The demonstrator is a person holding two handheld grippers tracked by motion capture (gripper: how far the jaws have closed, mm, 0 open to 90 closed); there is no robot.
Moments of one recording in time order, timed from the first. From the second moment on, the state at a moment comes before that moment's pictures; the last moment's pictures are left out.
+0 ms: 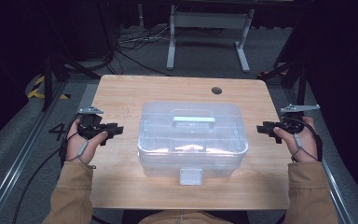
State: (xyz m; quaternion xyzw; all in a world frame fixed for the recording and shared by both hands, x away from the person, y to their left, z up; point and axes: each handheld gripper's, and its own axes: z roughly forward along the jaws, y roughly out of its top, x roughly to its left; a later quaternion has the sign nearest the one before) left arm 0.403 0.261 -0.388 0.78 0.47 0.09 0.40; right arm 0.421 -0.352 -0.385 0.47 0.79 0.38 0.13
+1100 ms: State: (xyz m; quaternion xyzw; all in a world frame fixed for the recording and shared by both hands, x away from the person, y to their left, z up) left arm 0.425 0.266 -0.444 0.78 0.49 0.11 0.37; right arm 0.451 -0.379 -0.454 0.49 0.76 0.40 0.16
